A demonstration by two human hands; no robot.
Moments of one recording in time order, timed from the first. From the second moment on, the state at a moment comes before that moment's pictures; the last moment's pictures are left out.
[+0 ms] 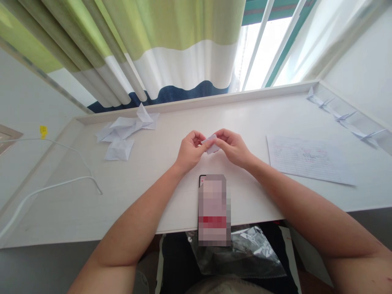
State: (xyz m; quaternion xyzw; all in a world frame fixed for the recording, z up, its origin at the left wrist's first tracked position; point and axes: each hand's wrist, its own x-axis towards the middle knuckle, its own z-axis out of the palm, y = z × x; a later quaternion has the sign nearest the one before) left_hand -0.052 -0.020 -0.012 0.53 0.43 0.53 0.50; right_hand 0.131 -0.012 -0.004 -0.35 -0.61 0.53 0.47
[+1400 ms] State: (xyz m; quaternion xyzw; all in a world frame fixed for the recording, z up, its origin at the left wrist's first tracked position) left_hand -0.061 -0.019 -0.010 0.63 0.46 0.41 0.47; right_hand 0.143 -0.005 -0.003 -0.41 -0.65 0.51 0.39
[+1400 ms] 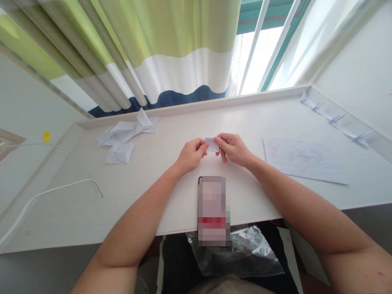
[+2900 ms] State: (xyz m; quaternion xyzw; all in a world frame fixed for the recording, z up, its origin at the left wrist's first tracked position) left_hand -0.076 -0.011 -0.023 0.77 0.54 0.28 0.19; right_hand 0.160 0.017 -0.026 -0.34 -0.87 0.24 0.26
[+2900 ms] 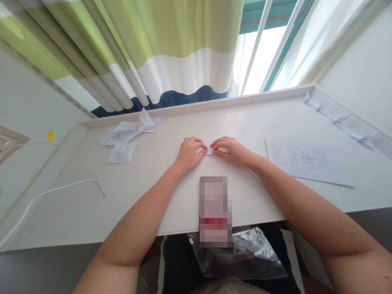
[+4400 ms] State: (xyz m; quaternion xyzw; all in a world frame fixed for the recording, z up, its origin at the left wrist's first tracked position) left_hand -0.073 -0.005 -0.025 0.73 0.59 0.28 0.21; right_hand 0.135 0.023 -0.026 -0.47 -0.80 0.24 0.29
